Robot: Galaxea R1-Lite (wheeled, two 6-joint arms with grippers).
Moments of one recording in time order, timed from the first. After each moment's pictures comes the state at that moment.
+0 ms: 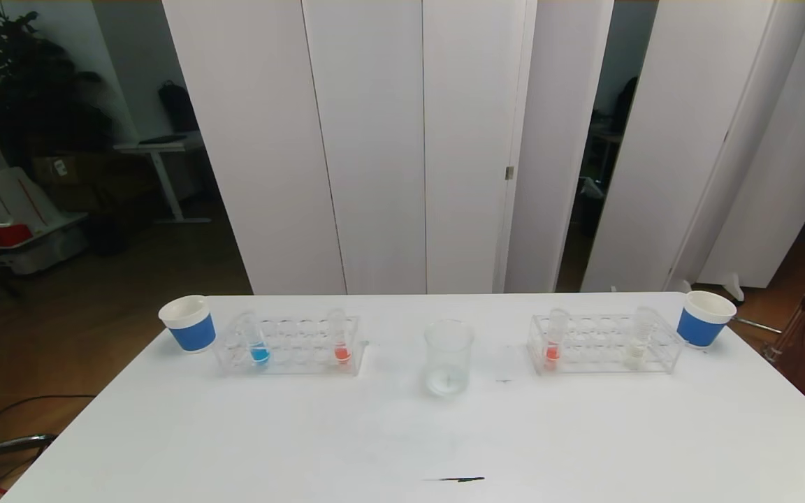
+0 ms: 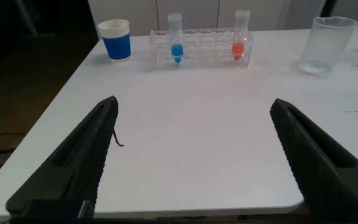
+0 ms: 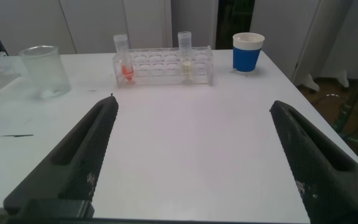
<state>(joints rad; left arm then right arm) 0.00 0.00 0.00 0.00 -0.01 0.02 0.00 0.00 0.00 -0.04 -0.01 0.07</state>
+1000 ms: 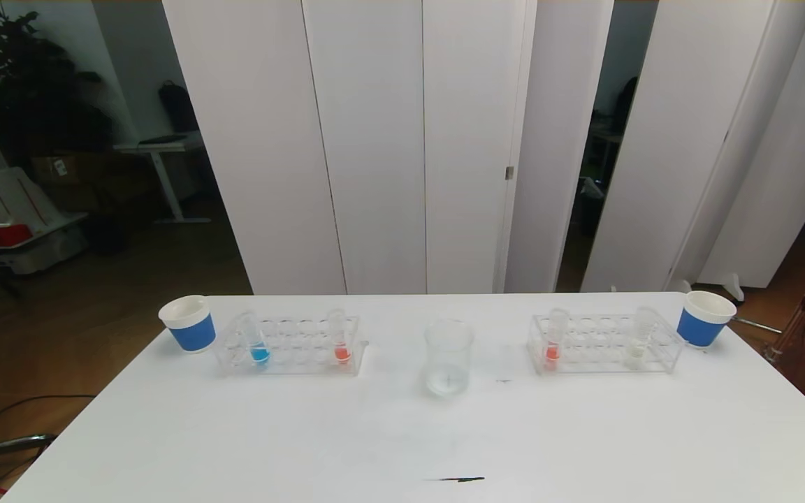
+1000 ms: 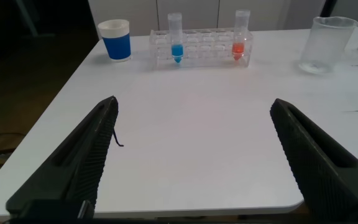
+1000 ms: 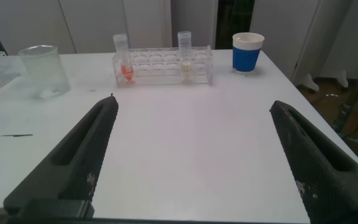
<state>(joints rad) 0.00 0.00 0.00 0.00 -0.01 0.02 0.00 0.00 0.00 -0.04 -0.01 0.06</state>
